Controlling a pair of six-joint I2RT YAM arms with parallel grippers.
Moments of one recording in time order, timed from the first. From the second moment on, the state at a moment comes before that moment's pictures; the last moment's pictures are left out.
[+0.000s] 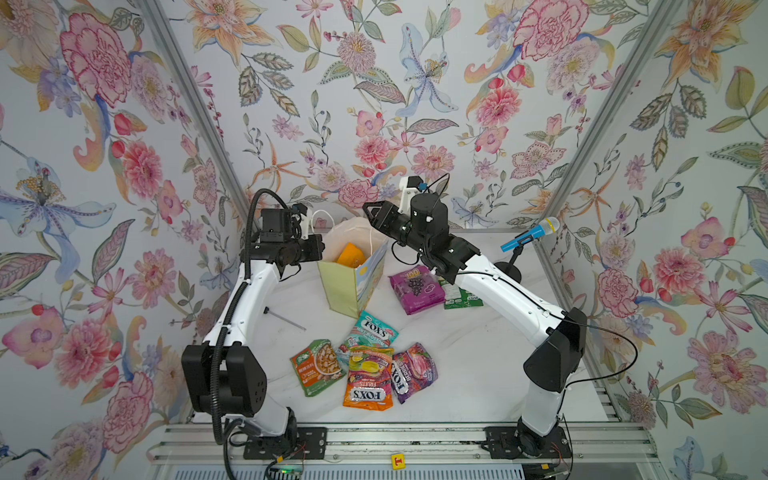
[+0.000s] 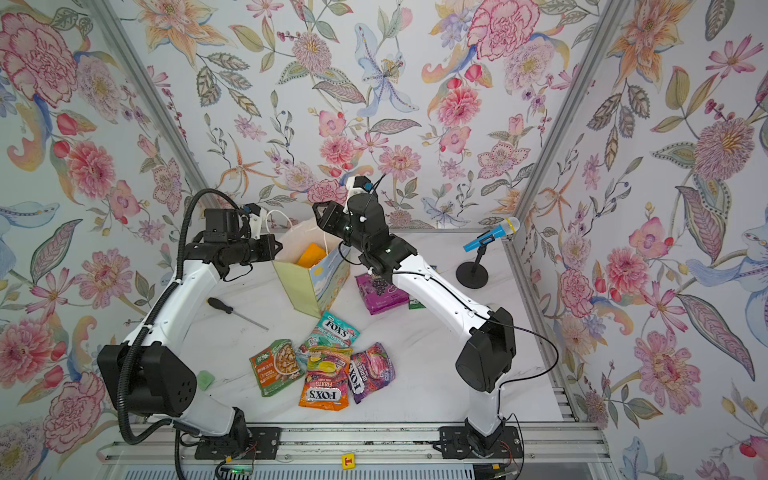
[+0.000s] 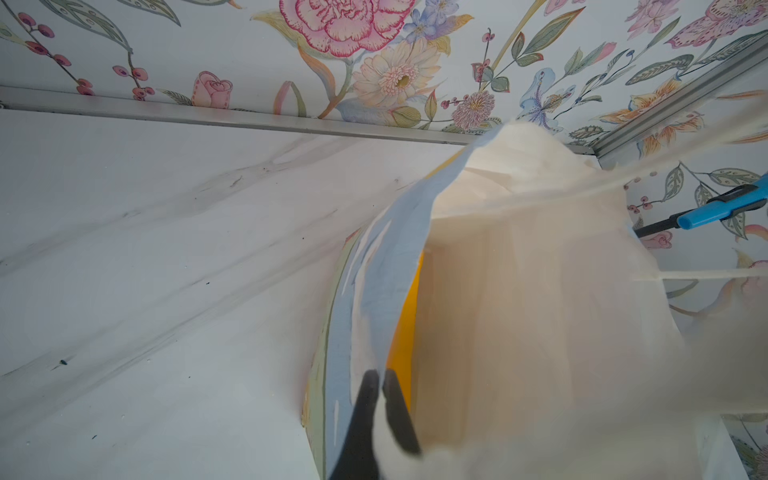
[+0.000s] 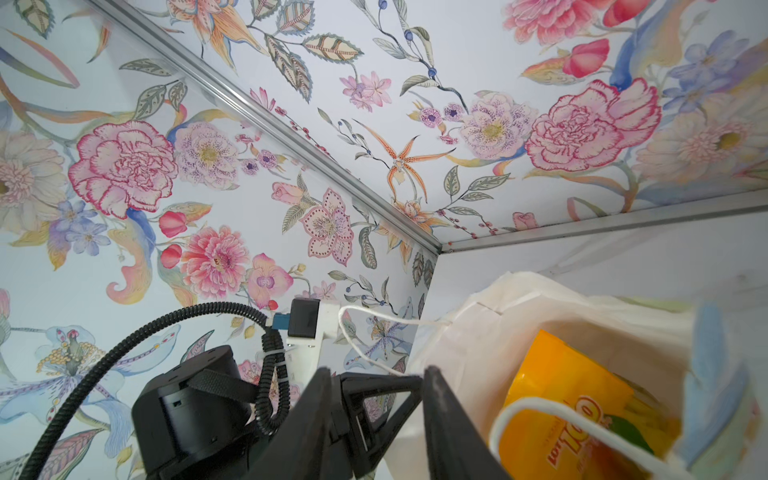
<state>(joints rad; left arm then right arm) -0.05 1.56 1.48 -0.64 0.37 -0.15 0.78 1.85 1.89 -0.11 -0.03 0.87</state>
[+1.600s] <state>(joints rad) -0.03 1.54 1.43 -0.59 0.39 -0.15 0.49 1.43 0.69 0.08 -0.08 1.09</state>
